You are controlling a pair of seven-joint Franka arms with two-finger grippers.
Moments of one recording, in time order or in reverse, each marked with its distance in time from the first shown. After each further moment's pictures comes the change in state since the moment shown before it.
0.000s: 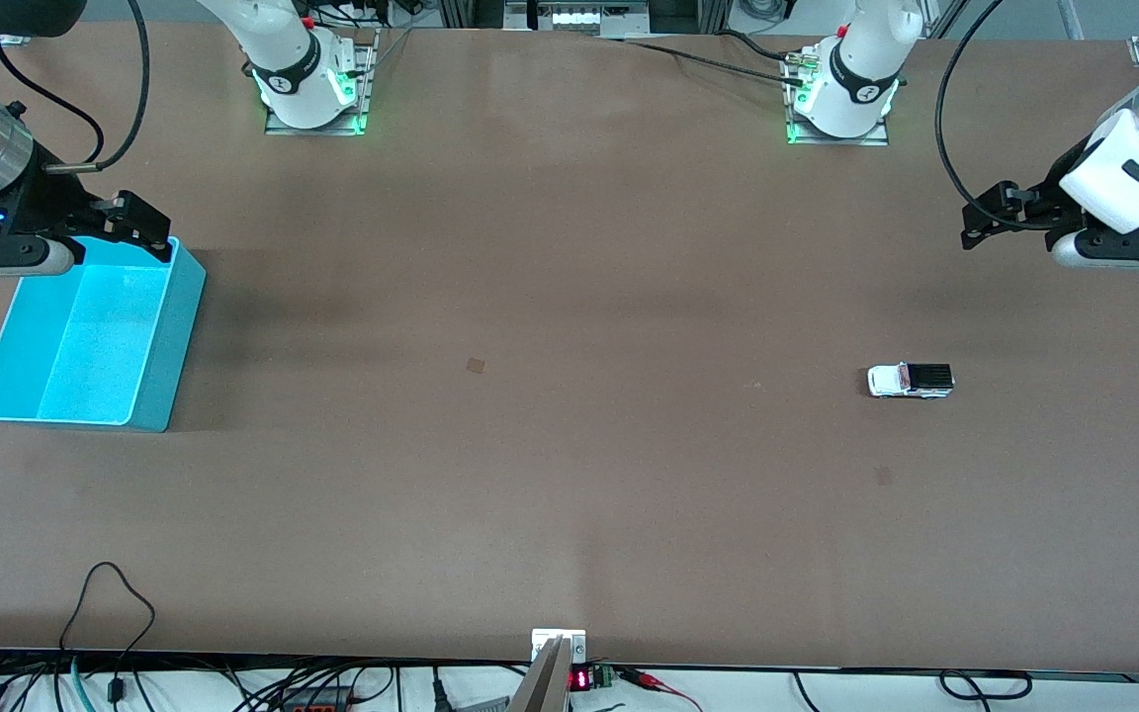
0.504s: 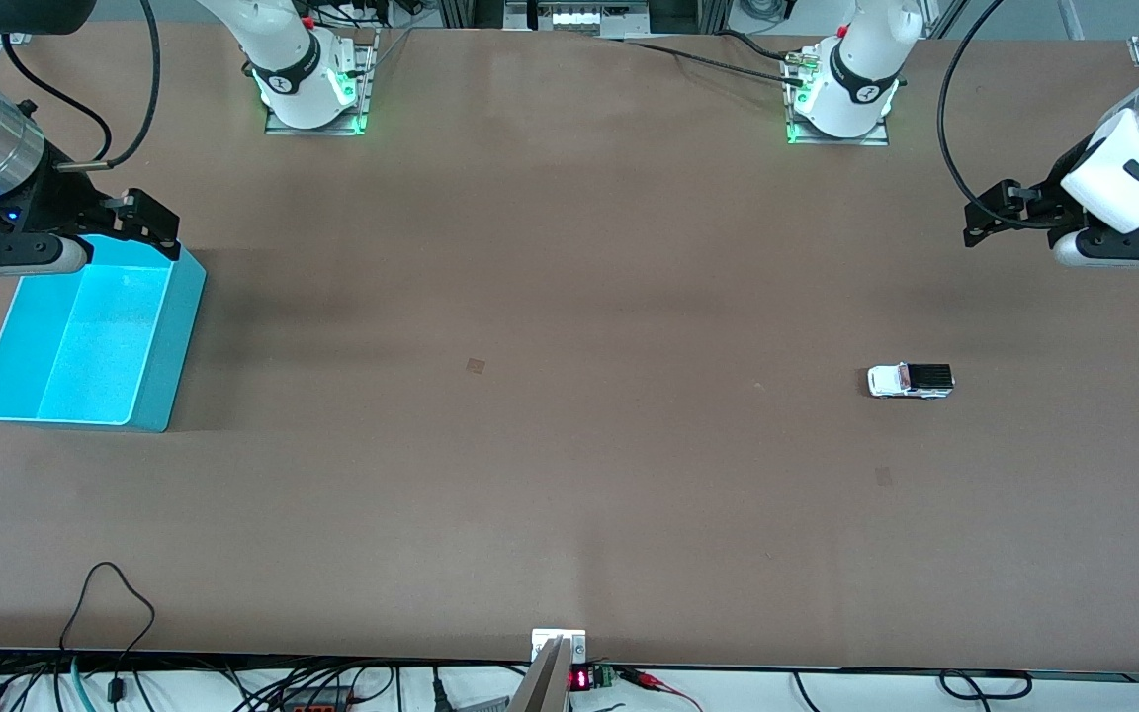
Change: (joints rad) left arm 0.000 0.004 0.010 0.001 0.003 -0.028 0.003; right arm 0.004 0.000 0.010 0.000 0.000 -0.004 0.000
